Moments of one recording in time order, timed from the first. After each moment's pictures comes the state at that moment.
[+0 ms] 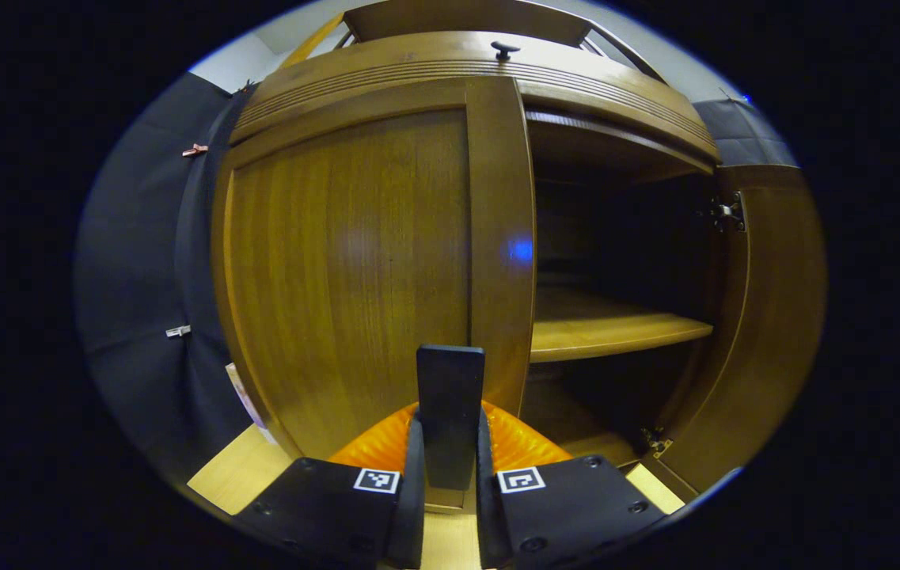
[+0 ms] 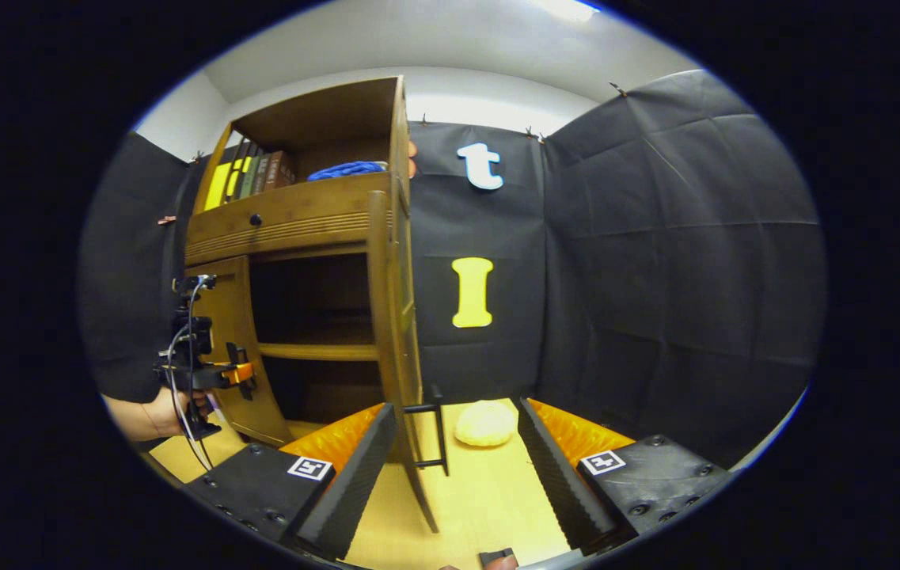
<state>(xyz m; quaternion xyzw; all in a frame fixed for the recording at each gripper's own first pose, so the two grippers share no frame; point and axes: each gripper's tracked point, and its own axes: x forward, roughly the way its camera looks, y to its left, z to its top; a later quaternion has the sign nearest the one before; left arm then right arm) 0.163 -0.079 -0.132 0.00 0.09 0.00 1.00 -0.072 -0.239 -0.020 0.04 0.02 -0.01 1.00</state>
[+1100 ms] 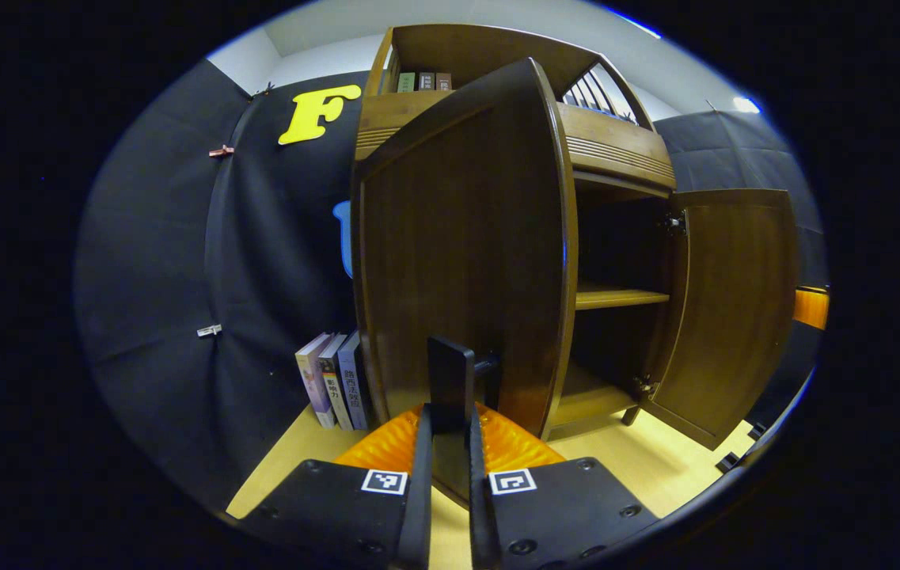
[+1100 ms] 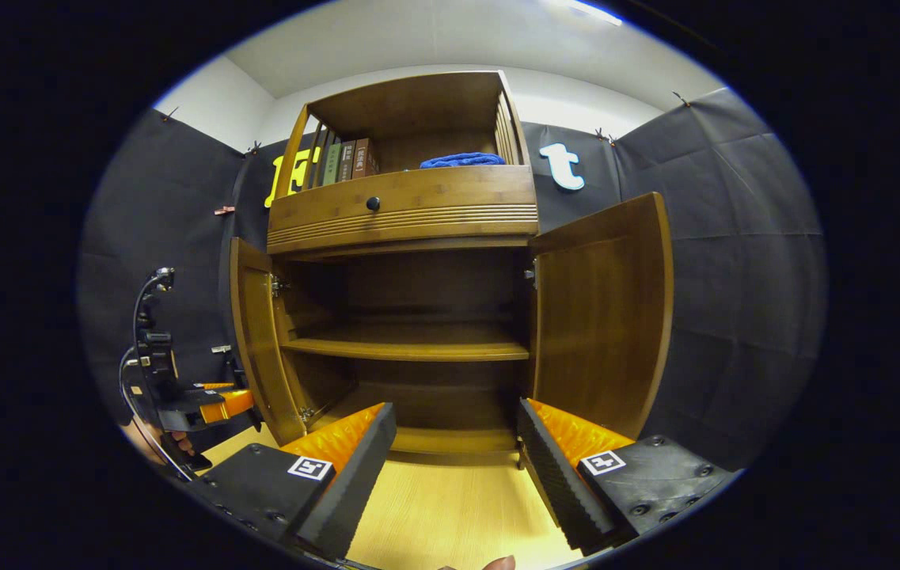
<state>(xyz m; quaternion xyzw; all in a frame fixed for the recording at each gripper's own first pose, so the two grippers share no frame) 0.011 0.042 -0.135 0.01 0.08 -0.03 1.00 -0.065 -0.050 -0.029 0.03 0.03 0.06 1.00</state>
